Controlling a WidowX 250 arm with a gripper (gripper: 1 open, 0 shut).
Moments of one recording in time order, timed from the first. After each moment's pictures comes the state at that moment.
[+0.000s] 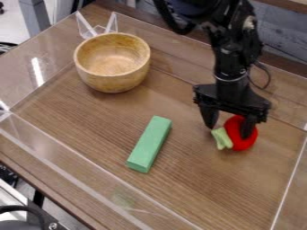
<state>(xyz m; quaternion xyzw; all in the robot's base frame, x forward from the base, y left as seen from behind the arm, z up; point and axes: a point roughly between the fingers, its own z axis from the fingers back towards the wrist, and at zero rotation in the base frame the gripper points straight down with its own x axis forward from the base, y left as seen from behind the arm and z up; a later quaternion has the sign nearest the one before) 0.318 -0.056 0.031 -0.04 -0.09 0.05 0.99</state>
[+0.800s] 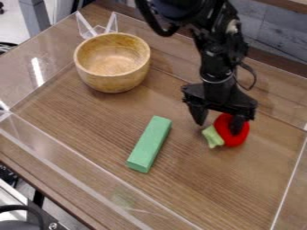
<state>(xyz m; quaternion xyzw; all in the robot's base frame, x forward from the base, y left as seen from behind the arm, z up) 0.300 -0.042 0.030 -0.02 -0.07 0.07 0.99</state>
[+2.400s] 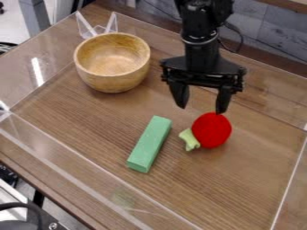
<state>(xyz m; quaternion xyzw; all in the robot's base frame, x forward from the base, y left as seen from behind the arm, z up) 0.286 -0.036 0.081 -0.05 -0.06 0.11 0.99</state>
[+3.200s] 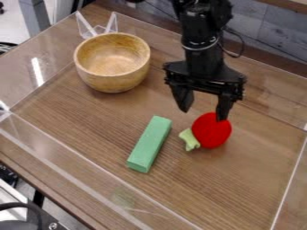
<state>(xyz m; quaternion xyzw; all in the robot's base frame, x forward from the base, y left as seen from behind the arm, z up) 0.284 -0.037 0.075 -0.07 -0.06 0.05 0.99</state>
